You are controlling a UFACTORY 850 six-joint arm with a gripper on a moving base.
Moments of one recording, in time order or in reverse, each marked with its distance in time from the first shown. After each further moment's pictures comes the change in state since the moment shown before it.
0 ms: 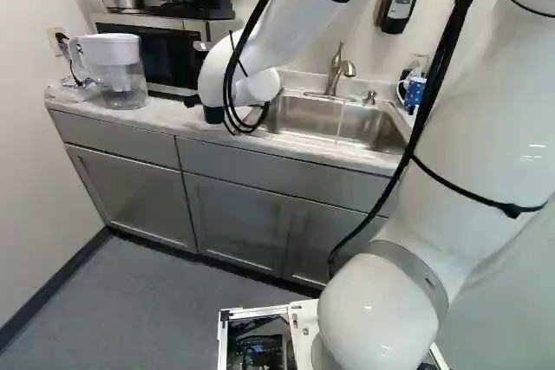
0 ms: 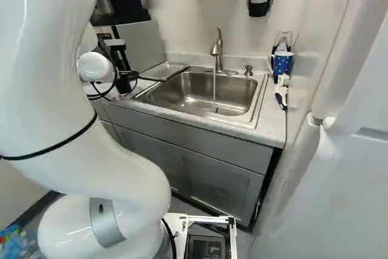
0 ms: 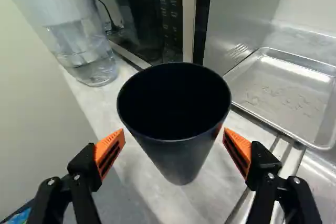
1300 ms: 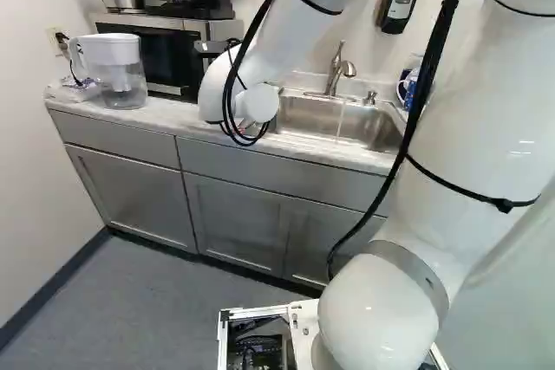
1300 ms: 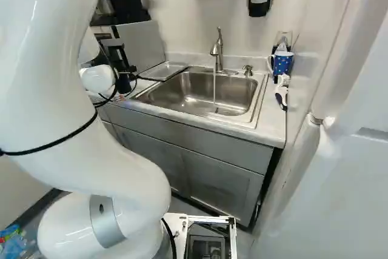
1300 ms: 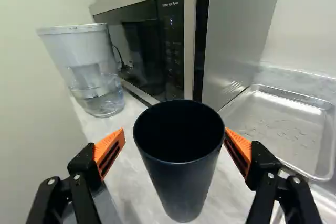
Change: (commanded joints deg) arm 0.7 -1.0 2.7 0.0 17.0 0.0
